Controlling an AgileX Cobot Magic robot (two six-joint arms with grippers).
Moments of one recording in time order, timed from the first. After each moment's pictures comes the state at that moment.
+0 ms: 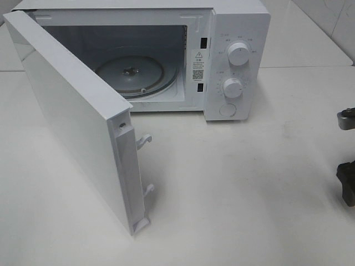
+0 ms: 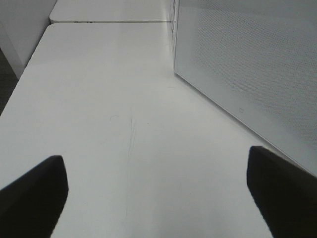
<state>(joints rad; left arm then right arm) -0.02 0.00 -0.50 -0.03 1.04 0.00 -0.06 1.63 -0.70 -0.26 0.60 0.11</state>
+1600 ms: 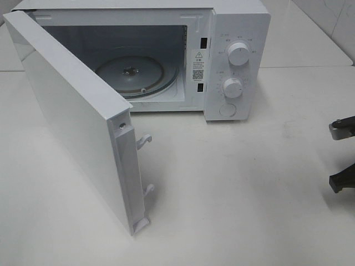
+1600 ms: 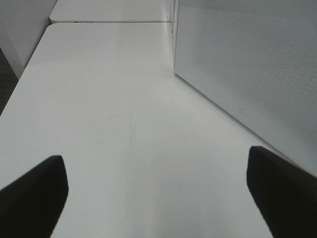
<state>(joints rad) -0.02 0.00 -0.50 -0.03 1.04 0.00 0.03 1.72 -0.71 -0.47 0.65 0.44</state>
